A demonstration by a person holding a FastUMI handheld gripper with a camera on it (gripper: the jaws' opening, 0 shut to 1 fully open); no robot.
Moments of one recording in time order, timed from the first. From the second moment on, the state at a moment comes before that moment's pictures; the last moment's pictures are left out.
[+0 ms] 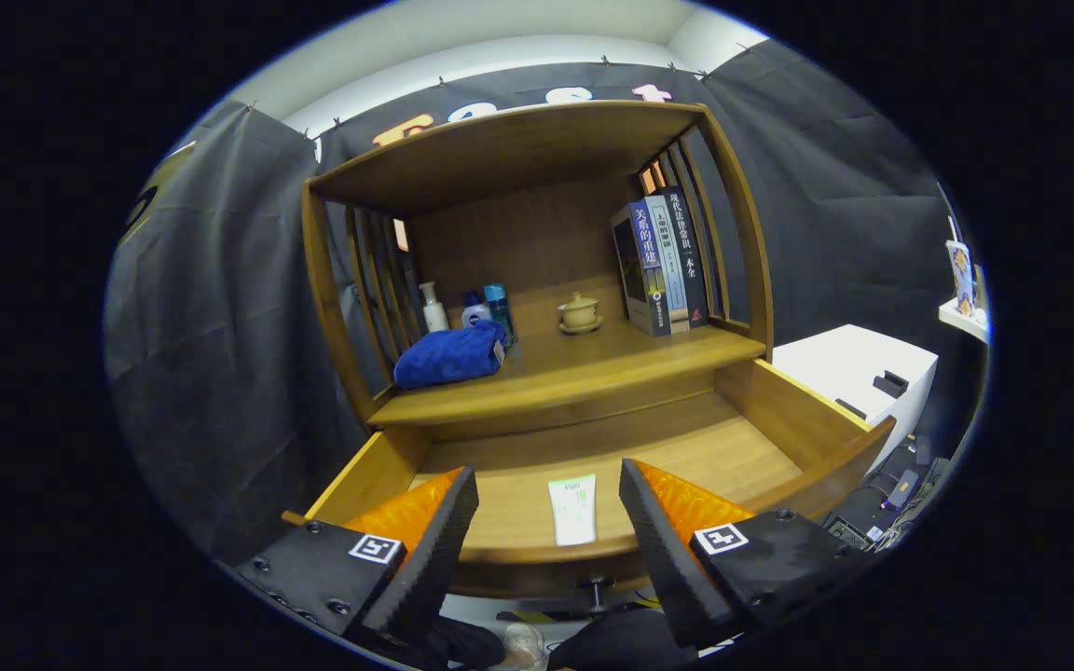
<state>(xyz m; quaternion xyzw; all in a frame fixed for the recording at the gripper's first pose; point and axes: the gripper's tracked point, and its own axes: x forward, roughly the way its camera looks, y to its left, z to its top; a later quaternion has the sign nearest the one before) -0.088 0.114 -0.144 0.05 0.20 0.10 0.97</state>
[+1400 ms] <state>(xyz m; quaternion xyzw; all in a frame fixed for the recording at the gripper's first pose) 0.009 0.135 -0.287 -0.06 0.59 0.07 0.80</state>
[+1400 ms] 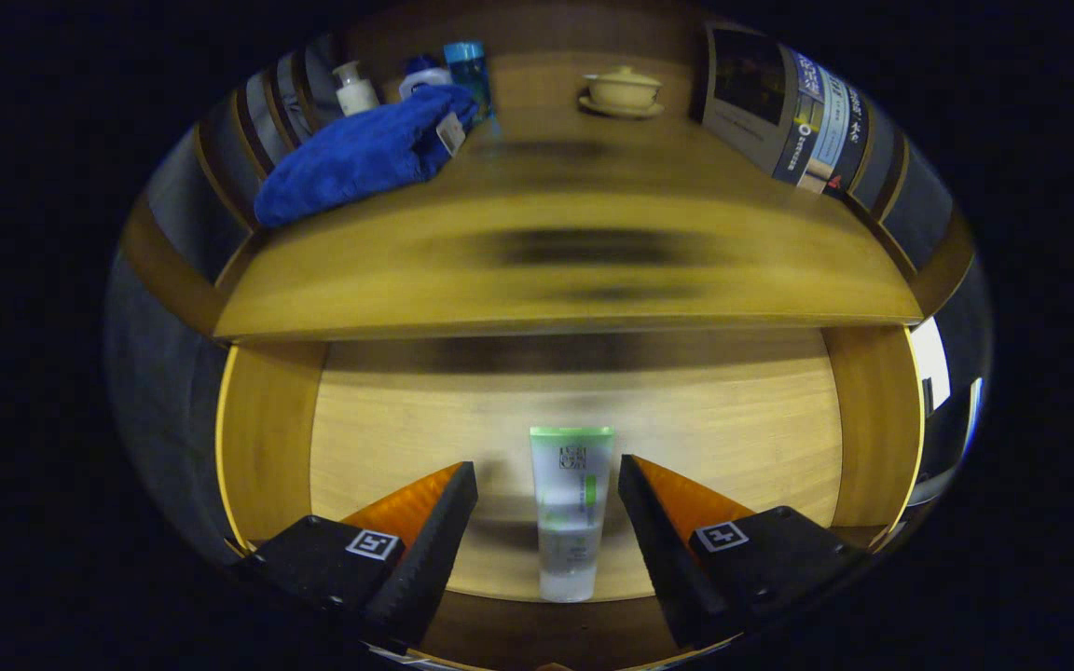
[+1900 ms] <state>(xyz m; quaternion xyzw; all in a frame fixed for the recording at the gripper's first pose) -0.014 0.124 -0.320 -0.06 0.67 0.04 0.74</state>
